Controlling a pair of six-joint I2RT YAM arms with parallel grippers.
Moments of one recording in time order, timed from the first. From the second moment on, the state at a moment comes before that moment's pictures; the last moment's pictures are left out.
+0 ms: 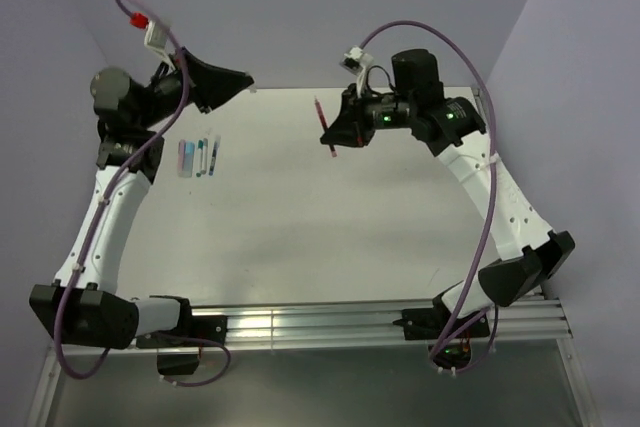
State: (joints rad) left arm -0.13 1.31 1.46 0.05 0.87 -0.61; right arm 0.42 1.46 1.72 -0.78 -0.74 0.06
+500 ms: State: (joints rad) left arm -0.05 1.47 1.00 1.20 0.90 -1.76; right arm 0.67 1.52 1.81 -0.78 -0.84 0.02
